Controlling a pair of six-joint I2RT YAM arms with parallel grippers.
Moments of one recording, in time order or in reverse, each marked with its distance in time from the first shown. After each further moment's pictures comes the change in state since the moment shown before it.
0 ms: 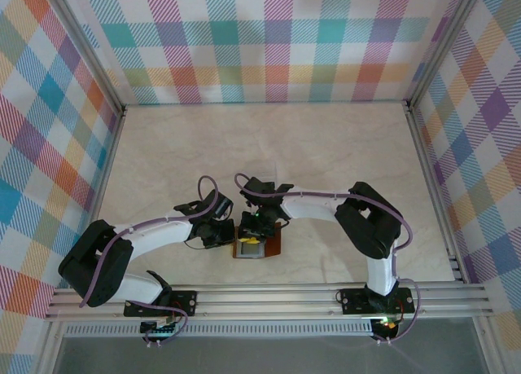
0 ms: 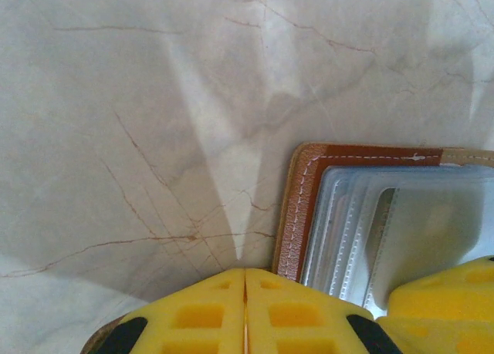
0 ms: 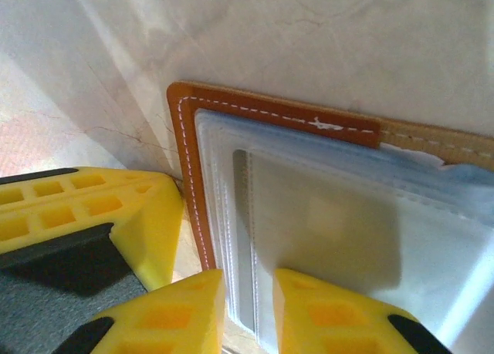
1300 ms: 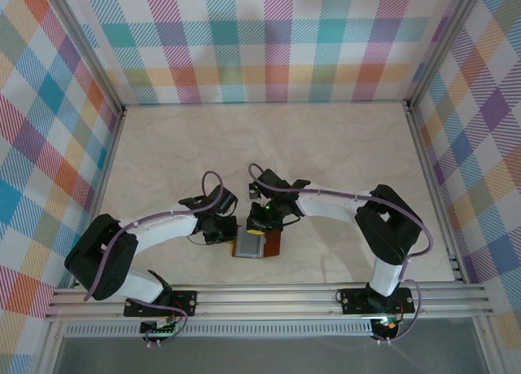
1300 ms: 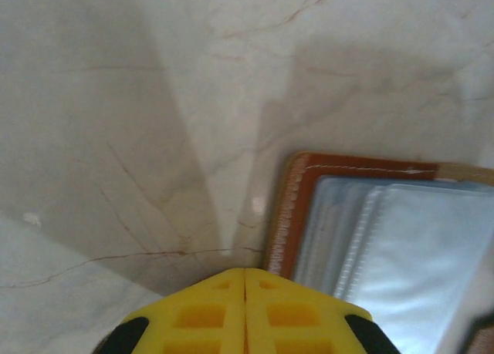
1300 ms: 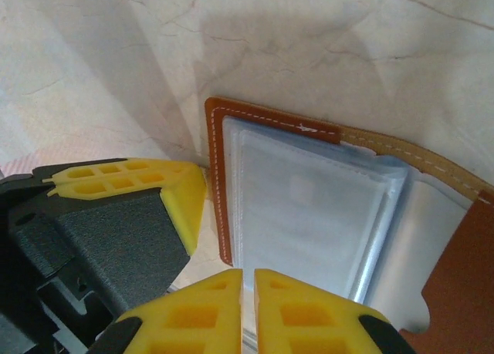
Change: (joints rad) left arm -0.007 0.056 0.074 -0.069 -0.037 0.019; right arm -0.066 -0.121 -0.086 0.057 -0.014 0.012
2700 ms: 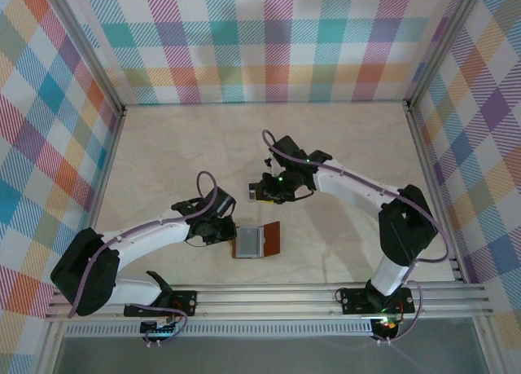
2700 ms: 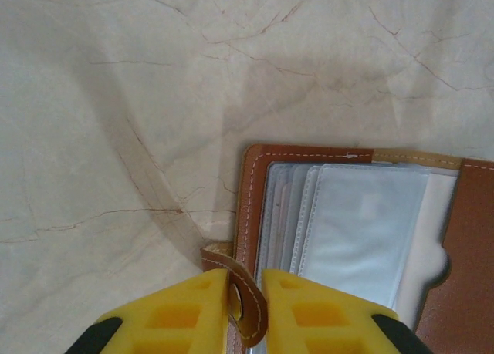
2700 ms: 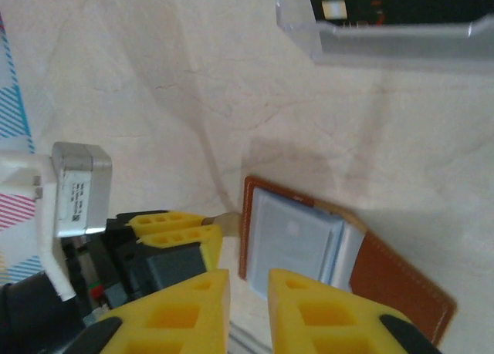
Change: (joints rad) left arm -0.040 -0.125 0.002 -0.053 -0.061 -0.054; right arm -0.170 -0.093 0.185 -0.224 0.005 -0.241
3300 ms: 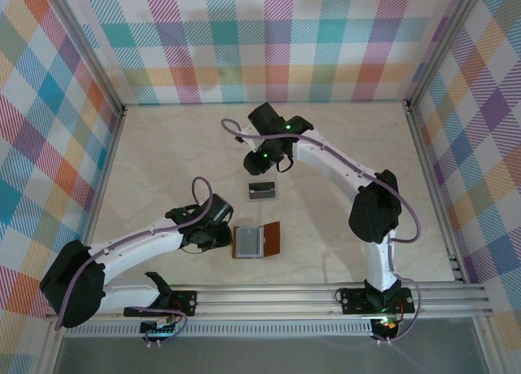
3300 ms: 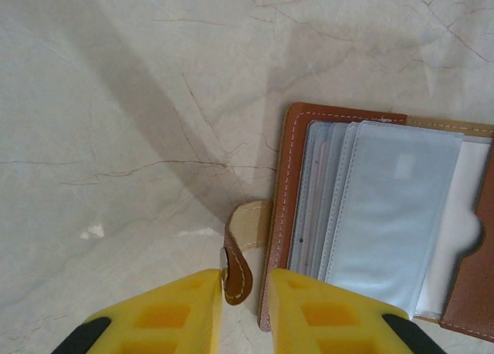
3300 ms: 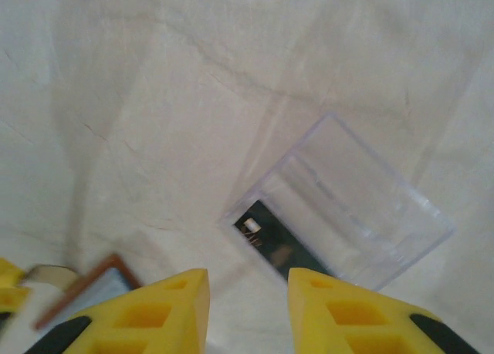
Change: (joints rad) left arm -0.052 -0.098 -0.038 -0.071 -0.074 -0.048; right arm -0.001 0.295 0.606 -0.319 0.286 -0.782
